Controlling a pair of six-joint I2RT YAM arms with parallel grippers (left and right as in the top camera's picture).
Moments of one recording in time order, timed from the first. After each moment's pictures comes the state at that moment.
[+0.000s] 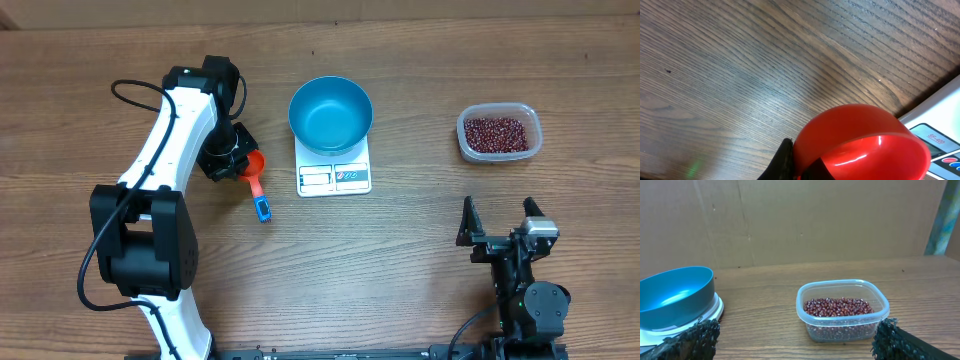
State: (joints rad) left arm -0.12 2.01 1.65 -1.31 0.06 -0.74; right arm -0.01 0.01 0.02 -0.03 -0.01 0.07
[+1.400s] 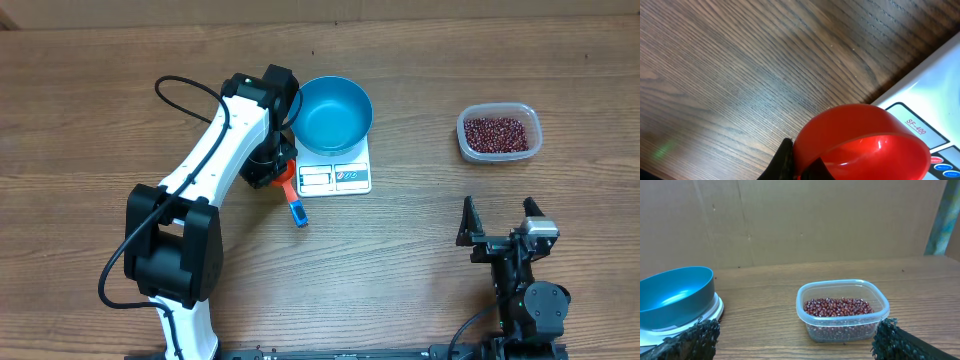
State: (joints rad) left arm -0.34 2.01 1.65 -1.30 -0.04 -1.05; right arm -0.01 0.01 0.02 -0.03 -0.01 0.07
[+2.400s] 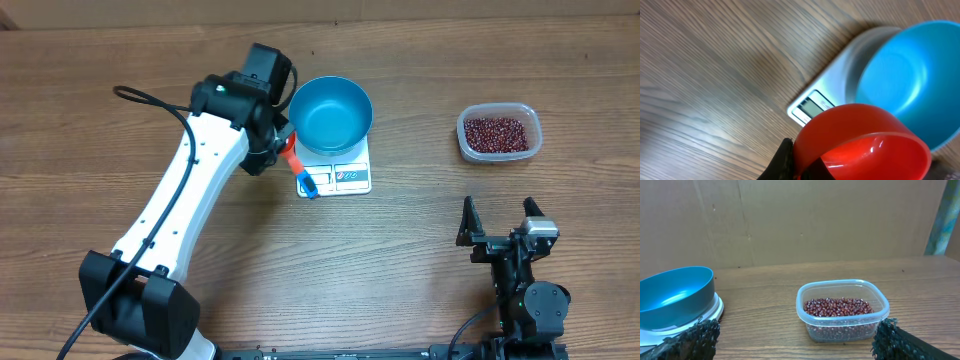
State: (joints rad) left arm -0.38 1.76 1.66 -1.22 -0.07 -1.22; right arm -0.01 0.01 0.02 -0.03 -0.01 0.07
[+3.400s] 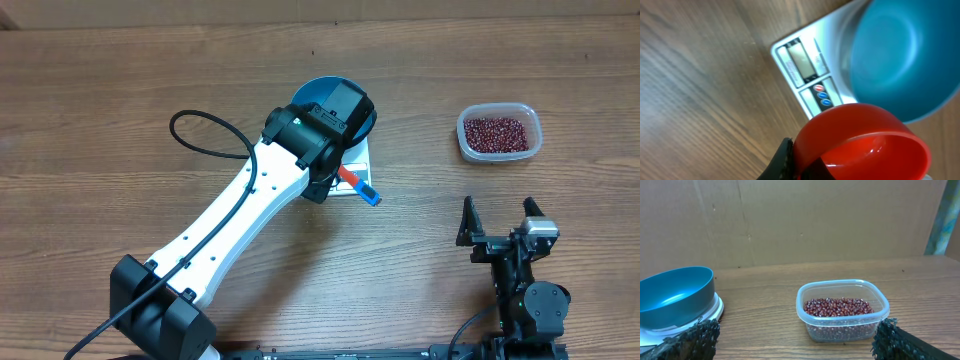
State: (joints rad) left arm -0.66 1.76 1.66 -1.24 -0.16 -1.81; right arm -0.01 0.01 0.02 -0.03 -0.01 0.07
